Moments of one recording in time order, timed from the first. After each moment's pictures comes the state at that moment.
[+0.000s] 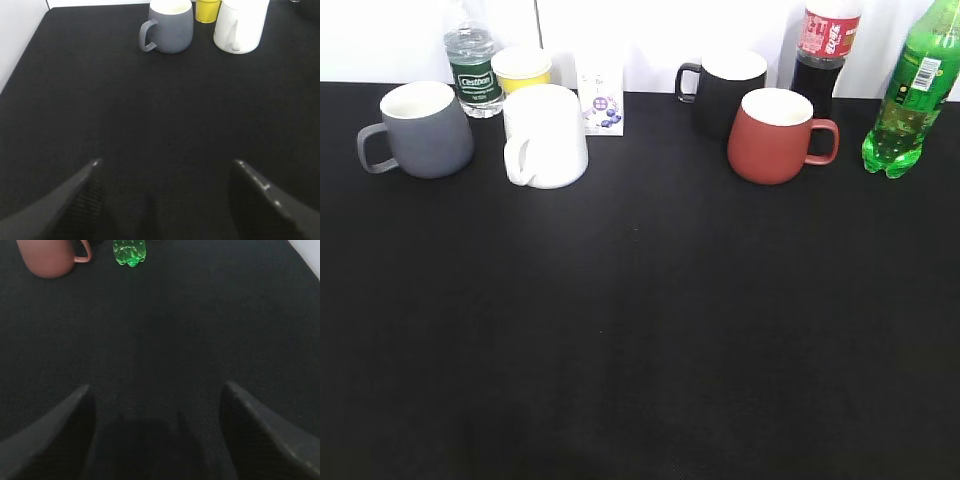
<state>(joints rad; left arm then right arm) -0.05 -0.01 -0.52 -0.05 1.06 0.02 -0.04 -0.01 -0.50 -0.01 1.04 0.07</state>
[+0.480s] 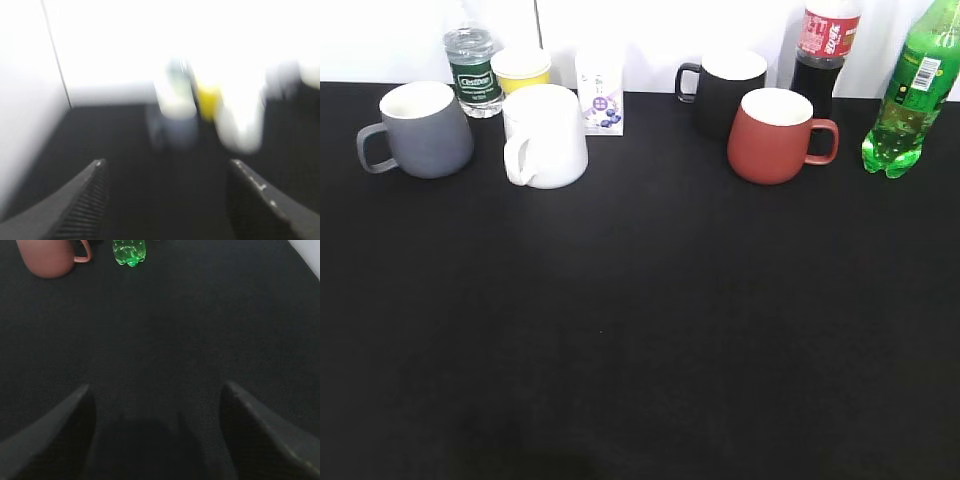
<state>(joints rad) -0.05 0.01 -0.49 -0.04 0.65 0.02 -0.04 -0.01 -0.50 -0.01 1.04 0.07</state>
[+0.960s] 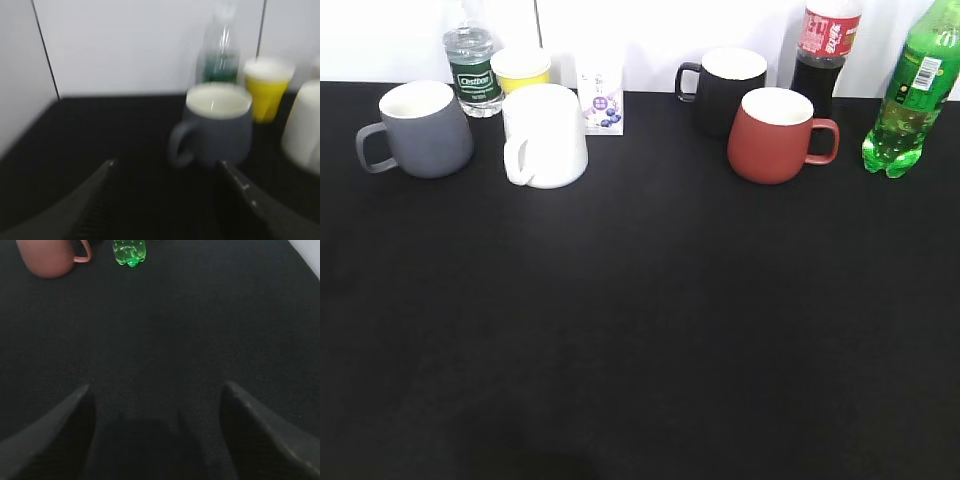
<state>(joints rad) -0.05 1.27 -0.23 -0.04 -0.76 0.02 -0.04 -0.01 -0.50 -0.01 1.04 0.07</state>
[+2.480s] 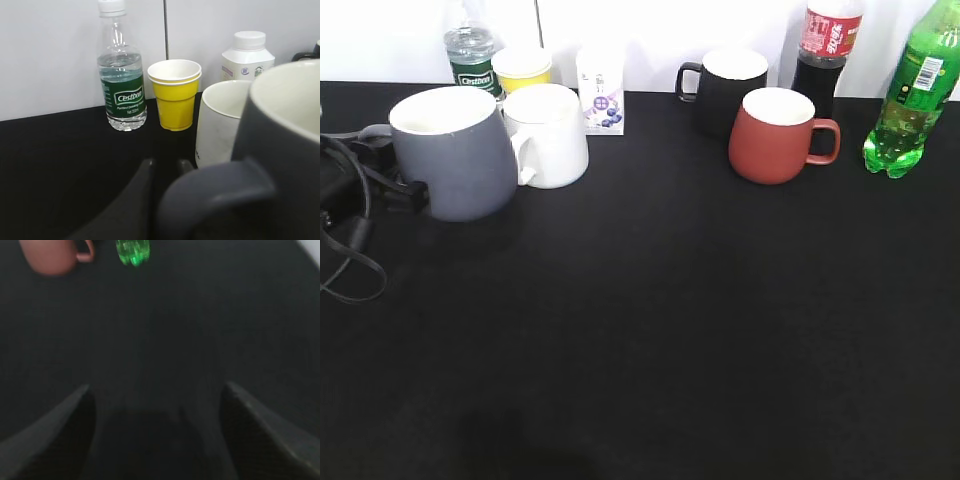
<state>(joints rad) -0.29 1.58 -0.41 -0.03 -0.94 0.03 -0.04 0.07 -0.52 0.00 1.01 0.07</state>
